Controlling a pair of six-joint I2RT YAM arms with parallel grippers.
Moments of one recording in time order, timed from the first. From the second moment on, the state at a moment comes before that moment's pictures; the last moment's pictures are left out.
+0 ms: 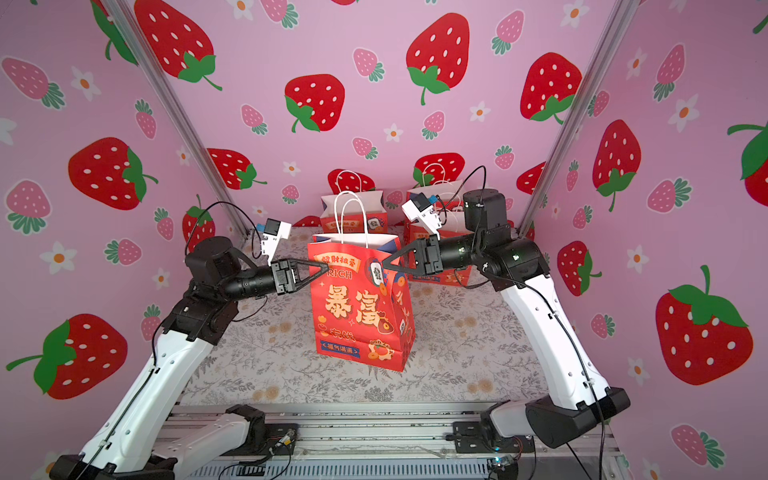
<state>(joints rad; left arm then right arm) -0.26 1.05 1.20 -0.30 0.96 -0.68 0.45 1.39 1.81 -0.85 -1.19 0.55</state>
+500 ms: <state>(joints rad) -0.29 1.05 1.16 -0.19 1.03 -0.74 0.43 1.36 1.75 -0.59 -1.28 0.72</state>
